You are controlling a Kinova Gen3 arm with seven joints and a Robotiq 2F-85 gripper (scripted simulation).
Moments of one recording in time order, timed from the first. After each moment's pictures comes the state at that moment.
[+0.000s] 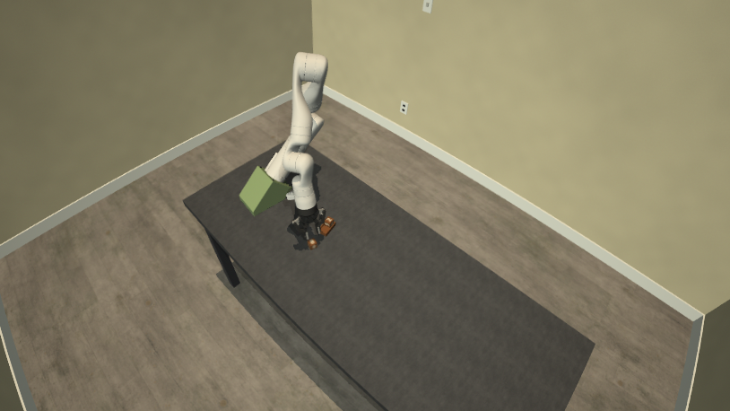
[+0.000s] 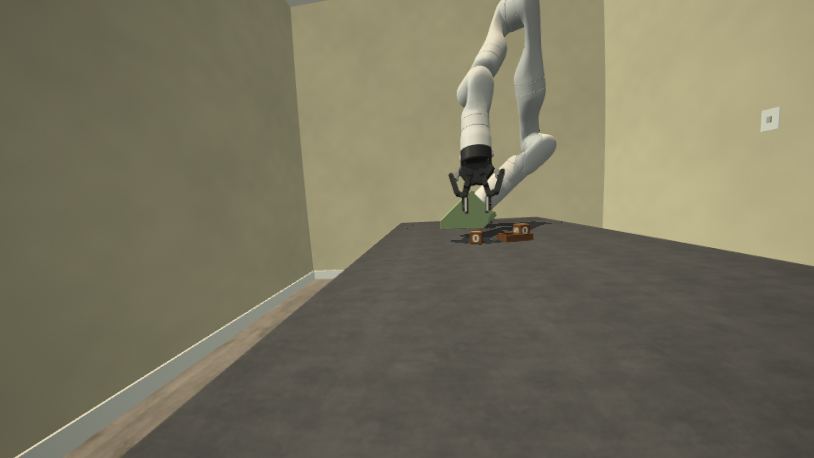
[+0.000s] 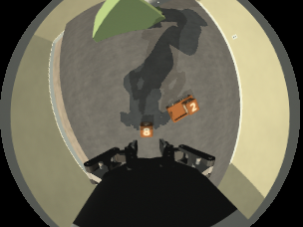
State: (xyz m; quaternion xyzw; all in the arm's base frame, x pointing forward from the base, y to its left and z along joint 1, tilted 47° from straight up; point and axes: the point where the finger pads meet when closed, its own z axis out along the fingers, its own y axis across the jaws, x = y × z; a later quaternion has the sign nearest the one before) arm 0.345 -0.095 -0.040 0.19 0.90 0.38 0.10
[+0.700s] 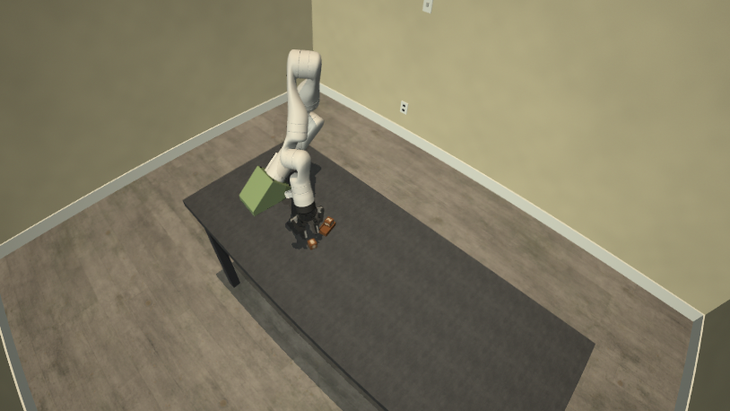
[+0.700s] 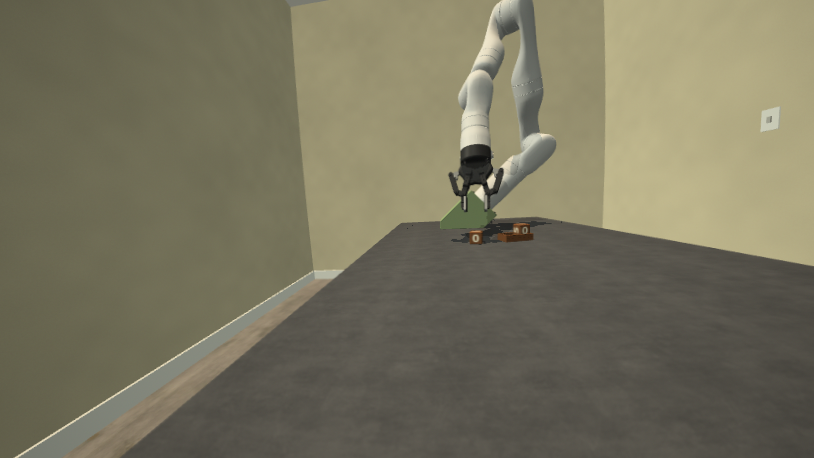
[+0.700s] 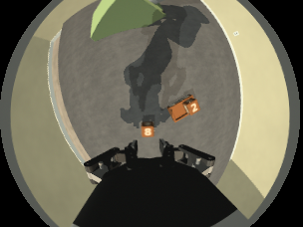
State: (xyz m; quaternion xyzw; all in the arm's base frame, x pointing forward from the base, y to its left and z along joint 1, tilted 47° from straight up) arm 0.339 -0.098 -0.039 0.20 0.90 0.37 0.12
